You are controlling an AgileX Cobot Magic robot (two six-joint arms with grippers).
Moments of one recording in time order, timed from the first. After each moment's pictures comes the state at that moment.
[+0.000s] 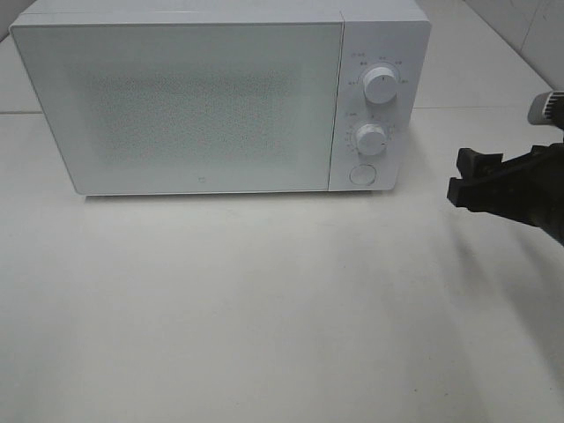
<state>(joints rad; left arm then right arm) 0.01 0.00 -0.50 -0.01 1.04 0.00 0.31 1.52 -0.26 0.37 -0.98 -0.09</state>
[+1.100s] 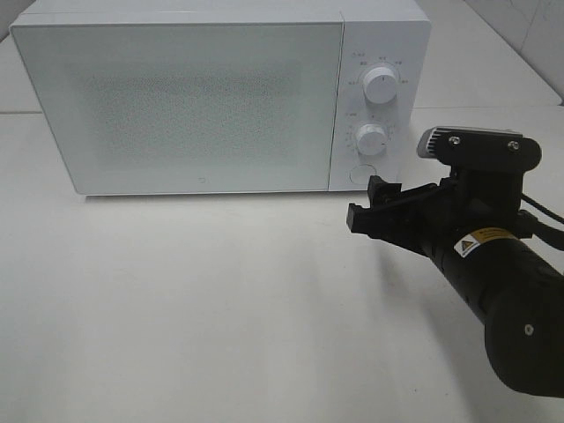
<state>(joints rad) 0.01 0.00 -0.50 -0.01 1.04 0.00 0.80 1.74 -0.37 0.84 -1.13 -0.02</state>
